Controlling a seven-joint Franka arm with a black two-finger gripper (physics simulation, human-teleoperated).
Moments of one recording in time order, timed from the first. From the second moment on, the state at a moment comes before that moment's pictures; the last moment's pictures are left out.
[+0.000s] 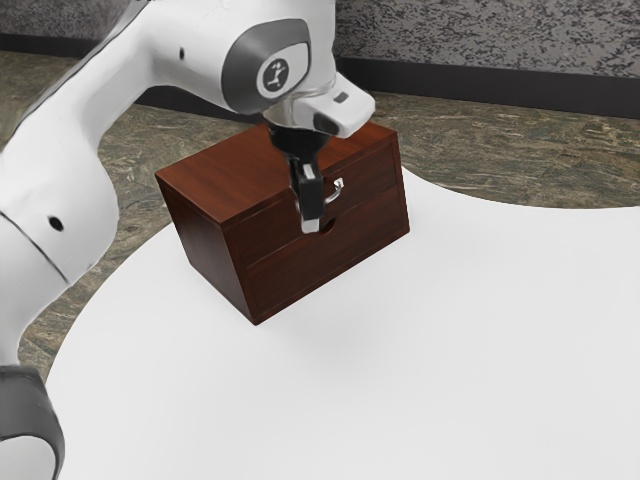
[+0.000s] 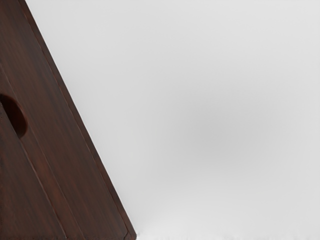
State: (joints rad) arm -0.09 0.44 0.06 -0.92 0.19 1.40 0.70
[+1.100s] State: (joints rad) arm -0.13 0.58 0.17 -0.84 0.23 1.63 0.44
